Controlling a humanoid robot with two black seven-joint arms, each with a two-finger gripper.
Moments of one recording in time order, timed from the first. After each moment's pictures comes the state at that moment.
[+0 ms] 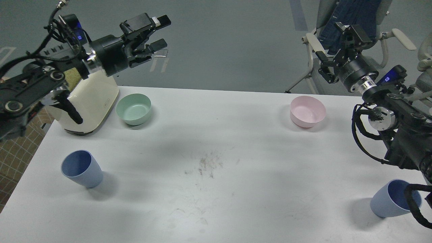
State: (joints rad) left arm -0.90 0.71 -0.61 -1.06 0.94 -0.49 -0.48; right arm 0.99 -0.21 0.48 0.29 -0.23 0.49 0.49
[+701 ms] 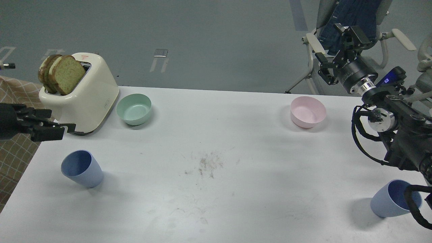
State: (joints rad) left arm -0.66 1.42 -0.39 -1.46 1.71 -0.30 -0.49; right arm 0.98 -0.21 0.47 0.29 -0.23 0.49 0.49
